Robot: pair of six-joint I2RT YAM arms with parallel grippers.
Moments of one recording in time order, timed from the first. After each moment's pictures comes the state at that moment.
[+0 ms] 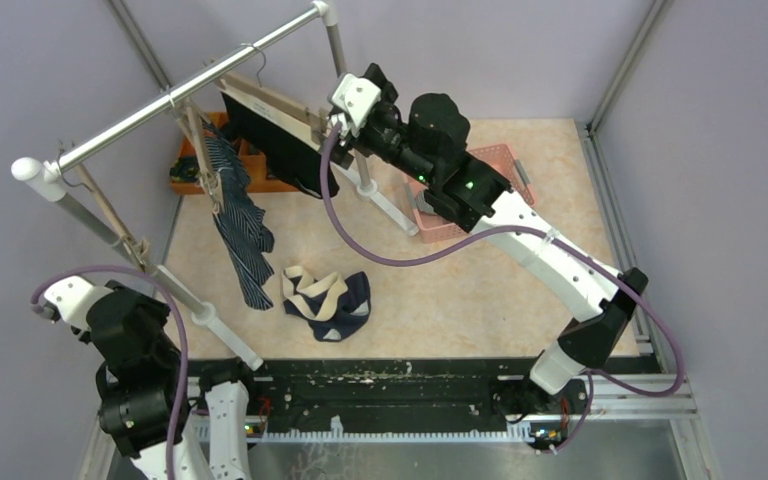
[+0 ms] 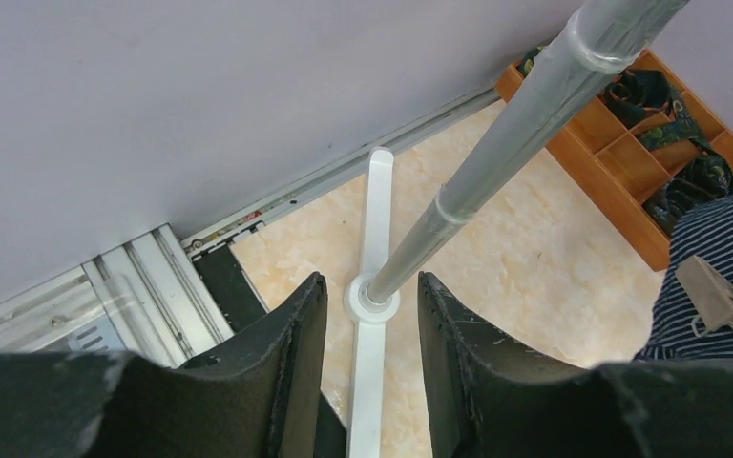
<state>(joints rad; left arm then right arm) 0.33 0.39 1.17 -1.11 -0.52 -0.41 0.88 1.58 1.81 -0.10 -0.08 -0.53</state>
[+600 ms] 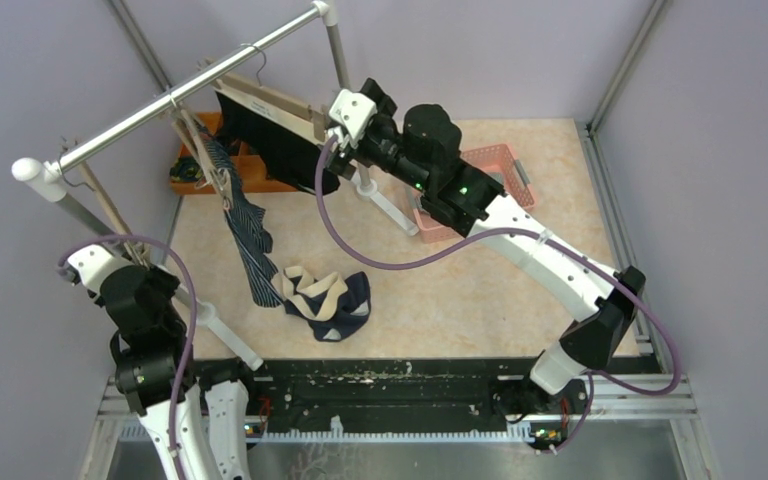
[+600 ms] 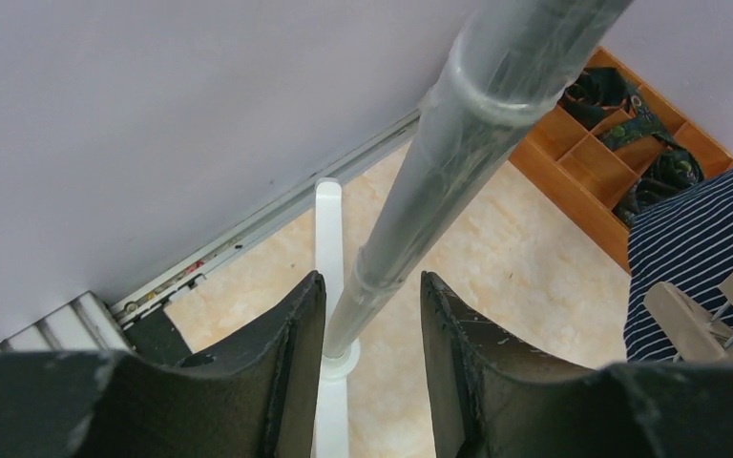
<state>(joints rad) 0.33 0.41 0.95 -0.80 -0.43 -0.34 0.87 1.57 1.72 -0.08 -0.08 -0.55</state>
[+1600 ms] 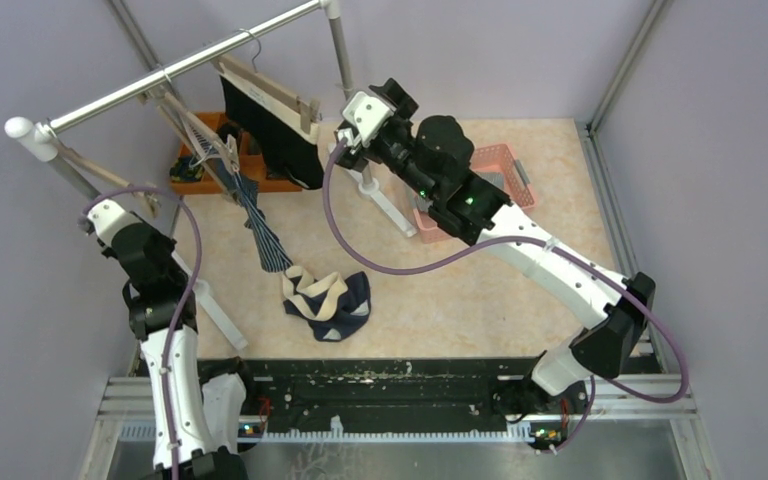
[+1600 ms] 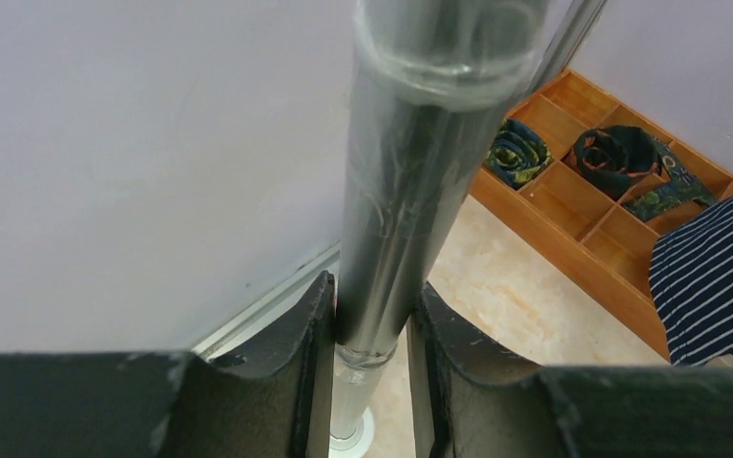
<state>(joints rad) 0.33 0.67 0.73 -0.20 -0.45 -0.23 0.87 1.50 1.60 0.07 0.08 -0.61</state>
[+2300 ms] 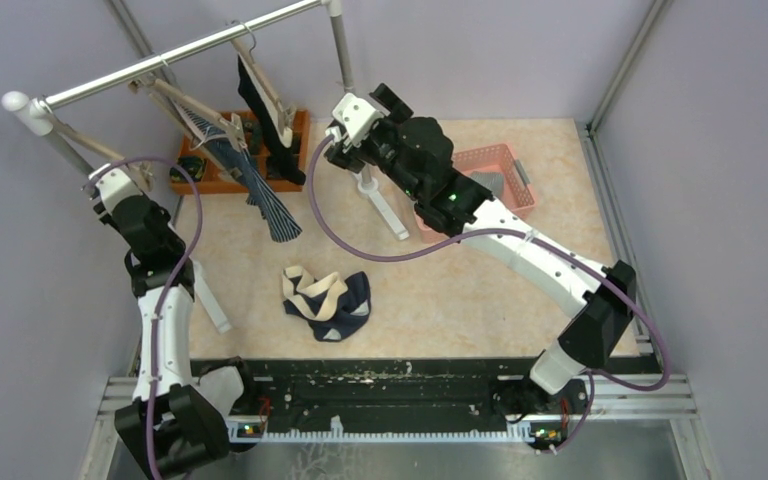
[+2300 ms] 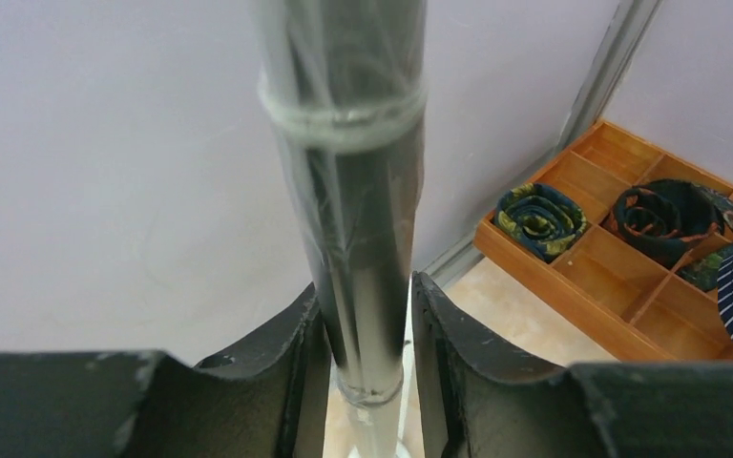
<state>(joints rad) 0.33 0.97 0.76 0.18 -0.51 -0.06 0.86 1.57 1.60 0.07 0.16 -0.61</state>
